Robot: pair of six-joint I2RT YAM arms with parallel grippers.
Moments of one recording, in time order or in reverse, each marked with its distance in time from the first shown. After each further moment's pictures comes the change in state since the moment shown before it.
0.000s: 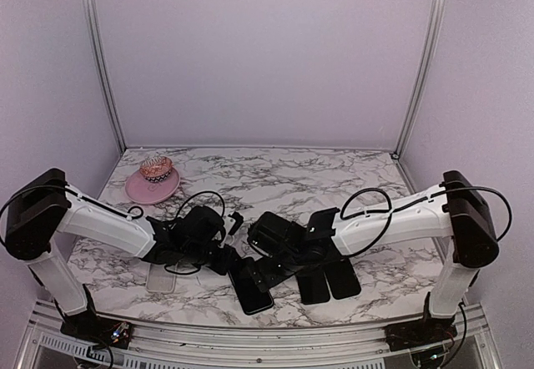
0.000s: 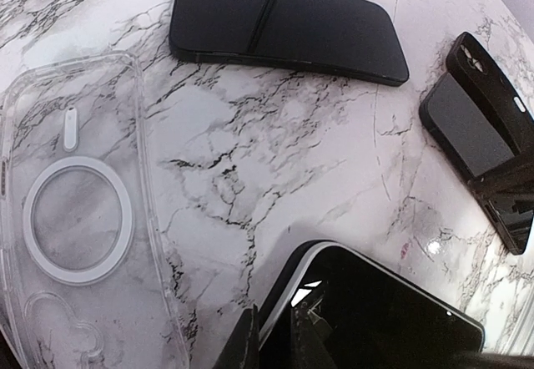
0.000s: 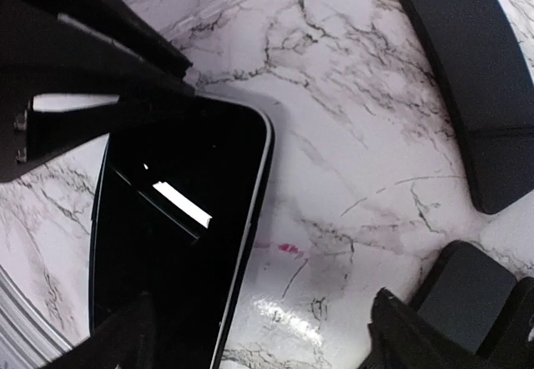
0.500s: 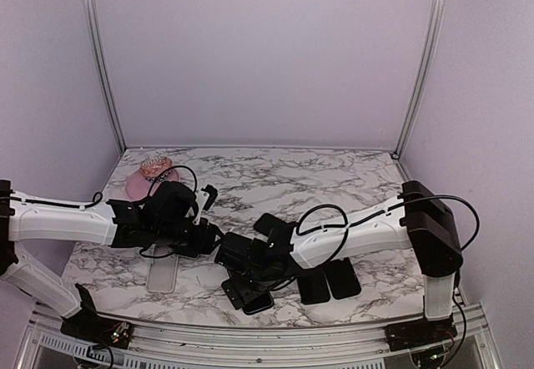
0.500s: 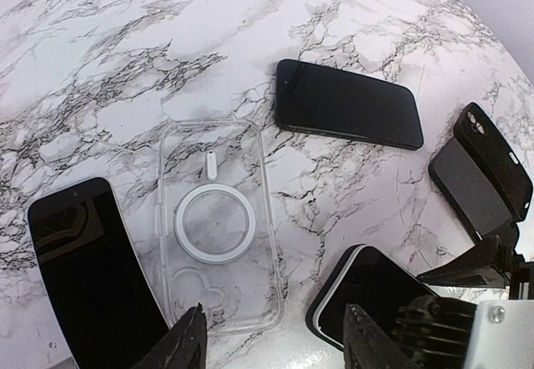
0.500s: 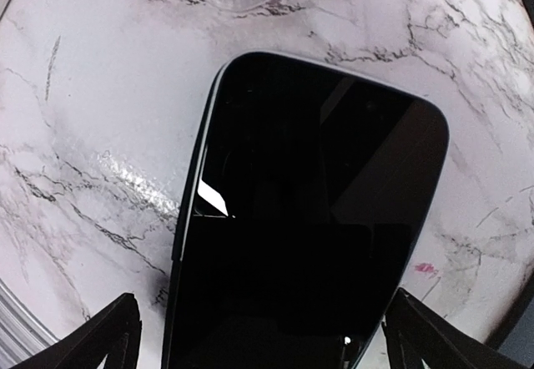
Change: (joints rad) left arm 0.090 -0.290 0.000 -0.200 -0.095 0.038; right arm 0.101 0.219 0.230 -0.116 -0.022 0.108
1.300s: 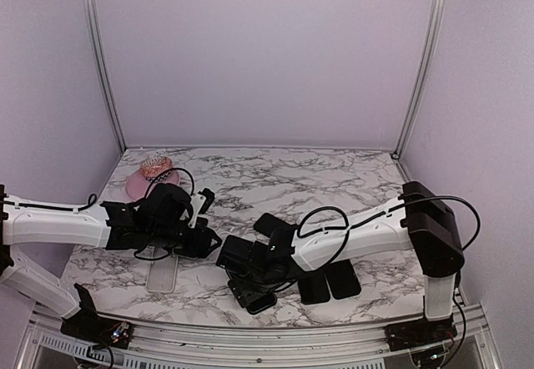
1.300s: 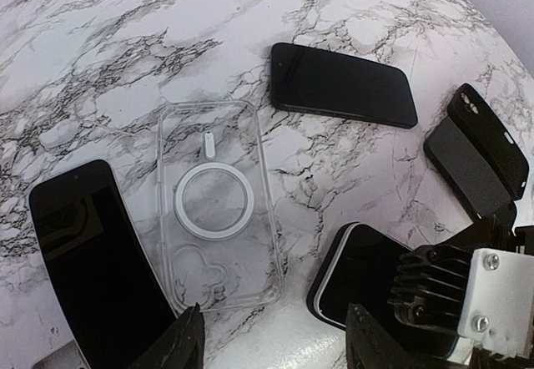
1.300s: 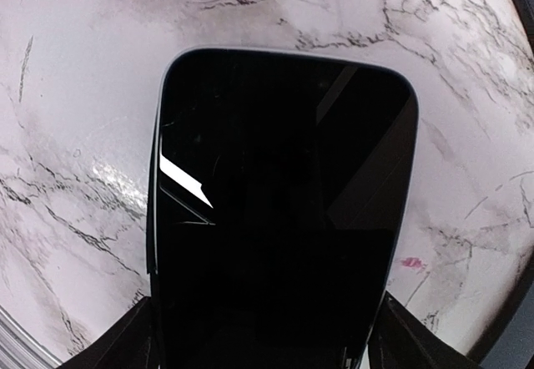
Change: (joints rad) left arm -0.001 -0.056 -0.032 -0.038 0.016 0.019; right arm 0.005 0.024 0.018 -0.035 0.046 0.035
